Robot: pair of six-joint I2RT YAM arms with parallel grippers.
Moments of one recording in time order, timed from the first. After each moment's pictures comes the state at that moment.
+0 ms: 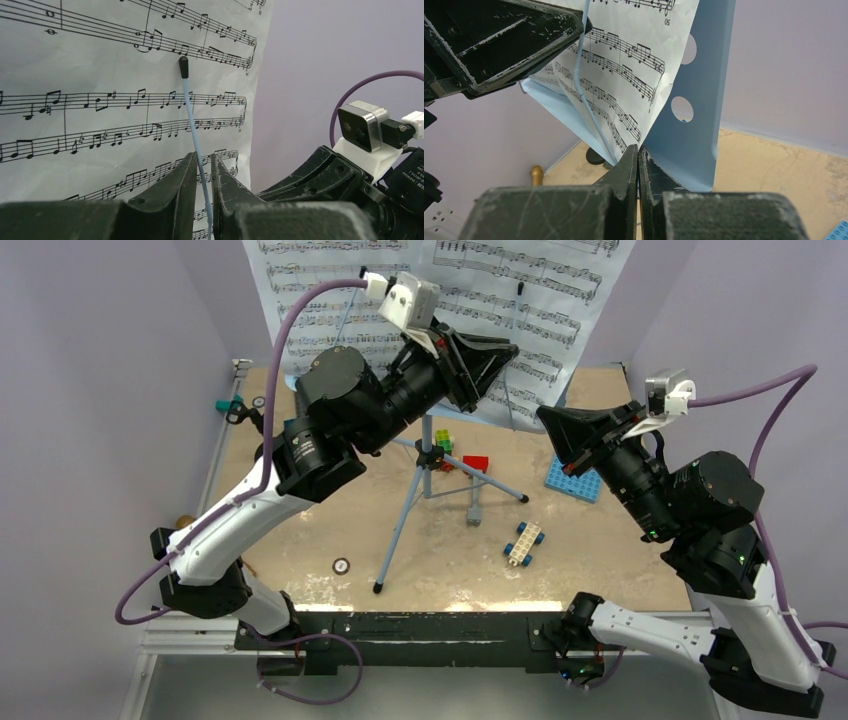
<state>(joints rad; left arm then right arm) -1.10 1.53 2.06 -0.21 -0.17 -0.28 0.92 0.82 1.48 -0.45 0.35 0.17</state>
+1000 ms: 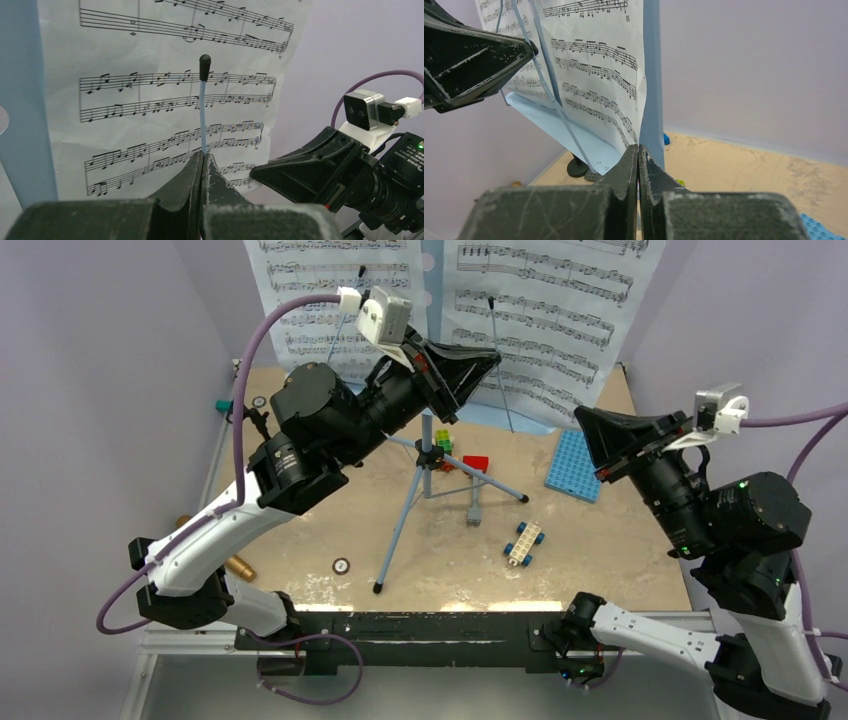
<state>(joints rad) -1.10 1.42 1.92 -0.13 -0.14 -0.29 0.92 0.76 1.50 -0.49 0.43 0.12</state>
